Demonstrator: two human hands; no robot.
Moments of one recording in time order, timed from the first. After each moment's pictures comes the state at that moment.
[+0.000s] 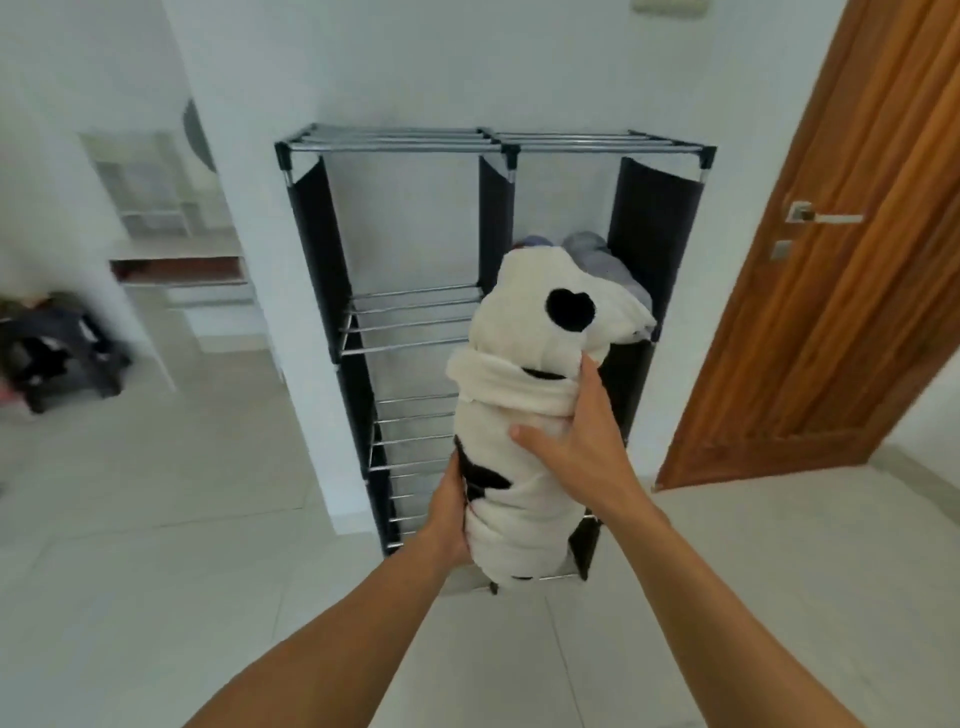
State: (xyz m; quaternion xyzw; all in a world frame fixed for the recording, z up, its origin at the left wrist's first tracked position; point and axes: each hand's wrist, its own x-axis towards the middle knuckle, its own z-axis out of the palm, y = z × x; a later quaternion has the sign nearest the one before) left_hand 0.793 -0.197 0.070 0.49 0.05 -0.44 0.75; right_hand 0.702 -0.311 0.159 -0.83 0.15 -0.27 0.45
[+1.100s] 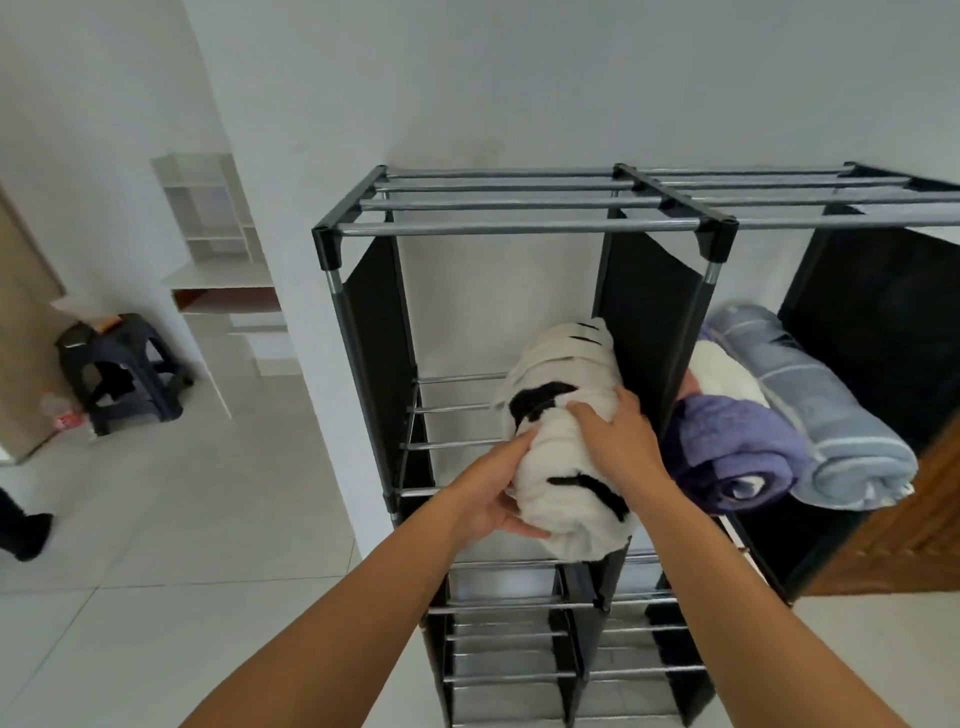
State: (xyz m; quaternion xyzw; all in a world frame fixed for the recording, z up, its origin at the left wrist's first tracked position) left_hand 1.095 -0.253 0.143 0.61 -0.05 -0.45 0.65; right_hand 1.037 -0.395 0.168 -0.80 0.31 -0.18 0.49
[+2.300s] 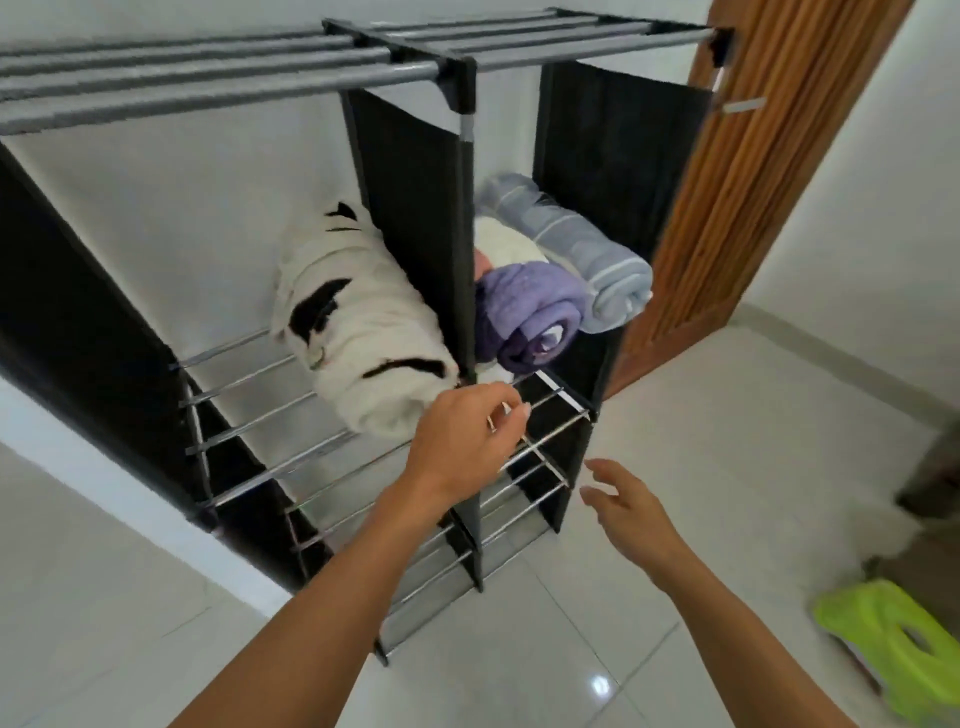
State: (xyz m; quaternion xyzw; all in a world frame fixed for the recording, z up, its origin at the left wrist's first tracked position) left_hand 1.016 -0.307 0.131 0.73 -0.56 -0.07 0.38; right_hand 0.833 -0.385 0.054 -0.70 0.50 -0.15 0.49
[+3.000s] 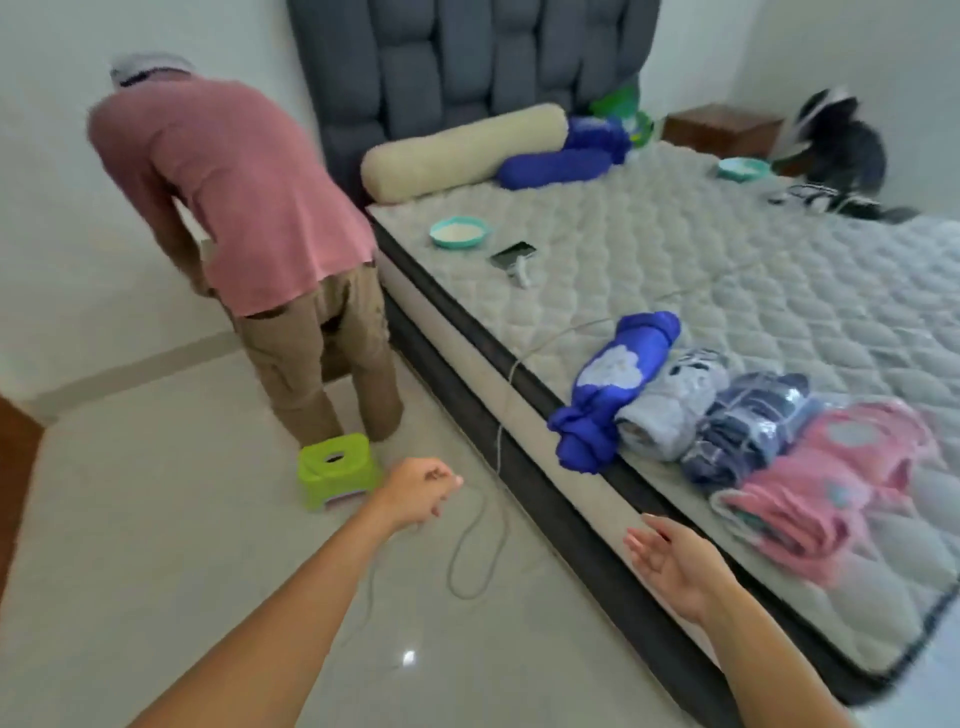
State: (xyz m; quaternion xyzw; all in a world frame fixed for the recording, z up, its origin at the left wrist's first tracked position) left_hand 0.375 -0.256 0.040 0.32 -0.83 -0.44 -0.07; right_hand 0.244 0.022 -0.002 0.23 0.59 -0.69 0.36
